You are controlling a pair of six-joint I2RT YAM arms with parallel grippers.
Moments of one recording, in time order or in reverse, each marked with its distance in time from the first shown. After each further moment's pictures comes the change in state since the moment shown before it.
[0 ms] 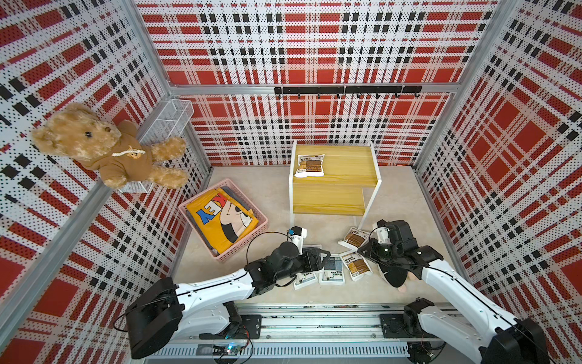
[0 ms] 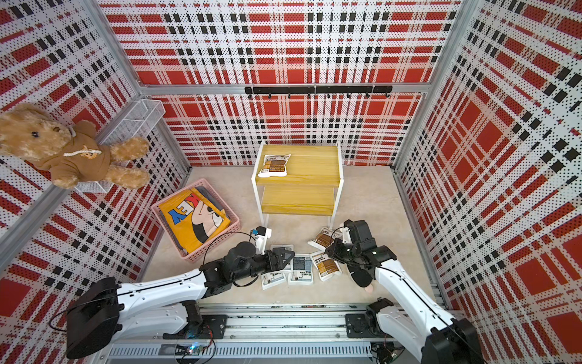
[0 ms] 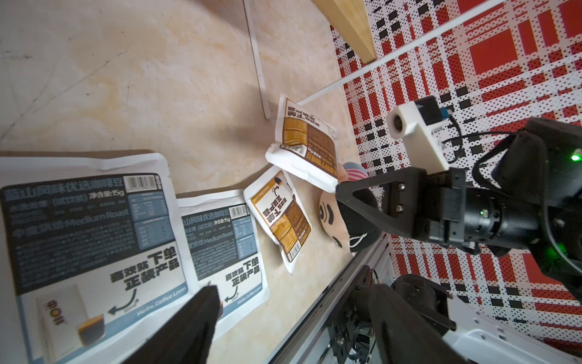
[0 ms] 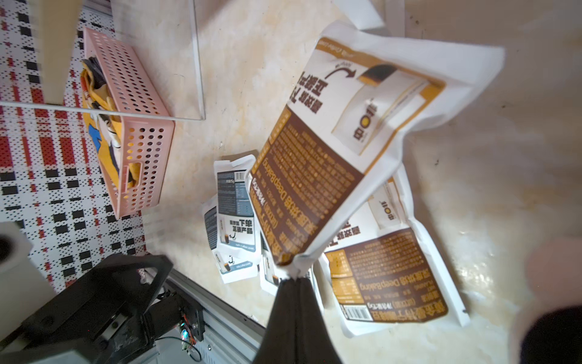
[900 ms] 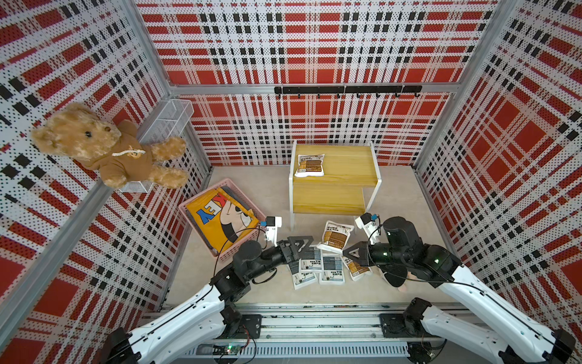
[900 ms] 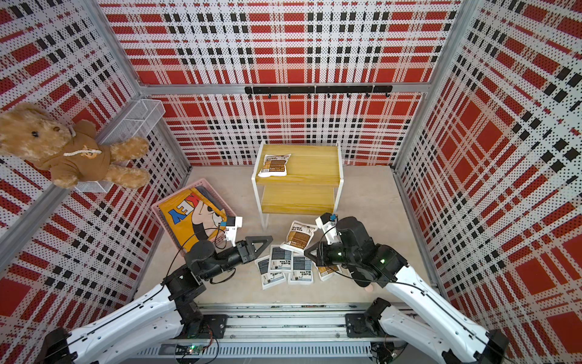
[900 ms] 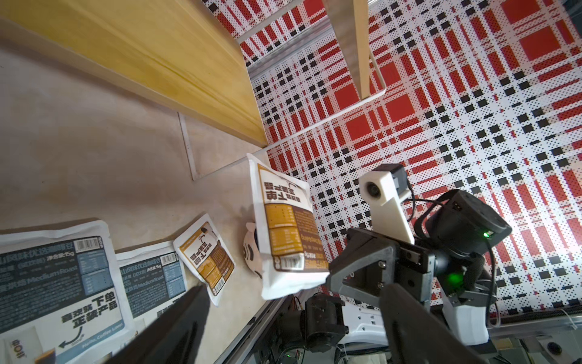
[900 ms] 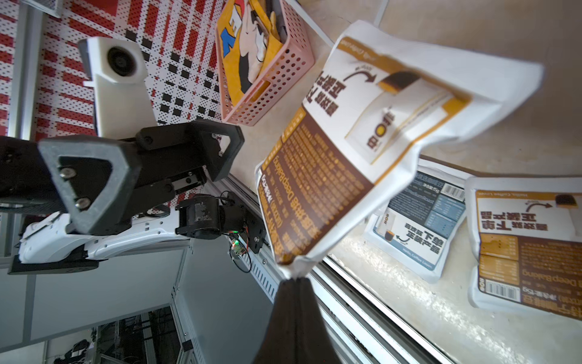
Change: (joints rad) left arm 0.198 -0.455 -0.052 -0.054 0.157 -0.060; right arm 0.388 -0.093 0.315 -0.155 0.006 -0.024
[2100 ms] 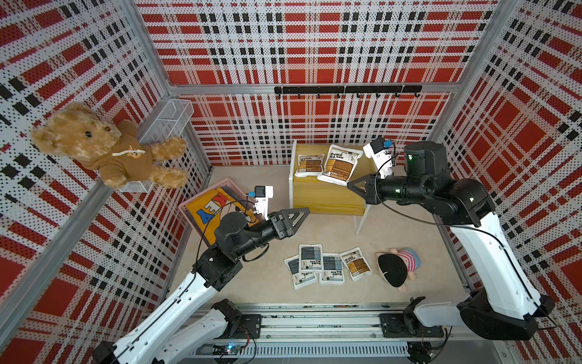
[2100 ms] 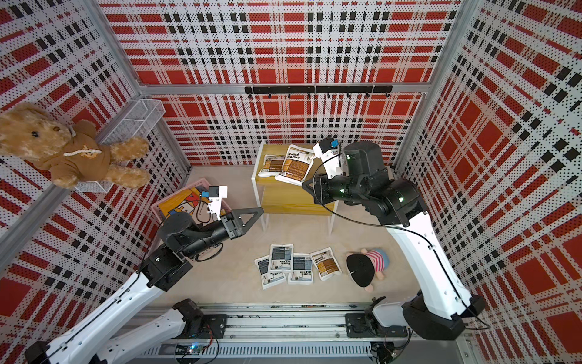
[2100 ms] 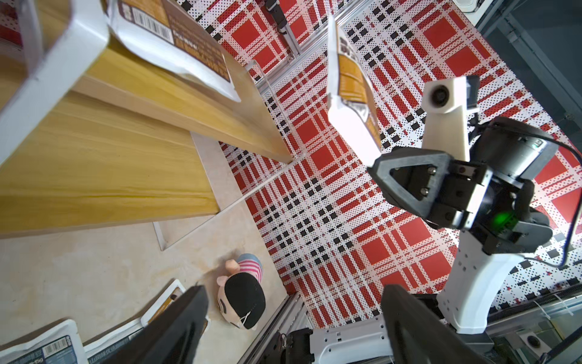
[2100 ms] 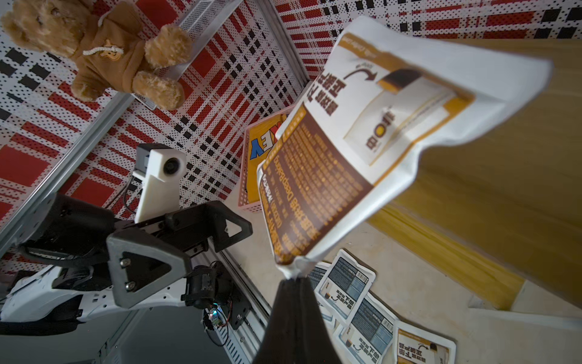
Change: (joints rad) left arm 0.138 0.116 0.439 -0.233 0.127 0.148; right arm -0.185 0.529 1.073 -0.428 0.041 -0.382
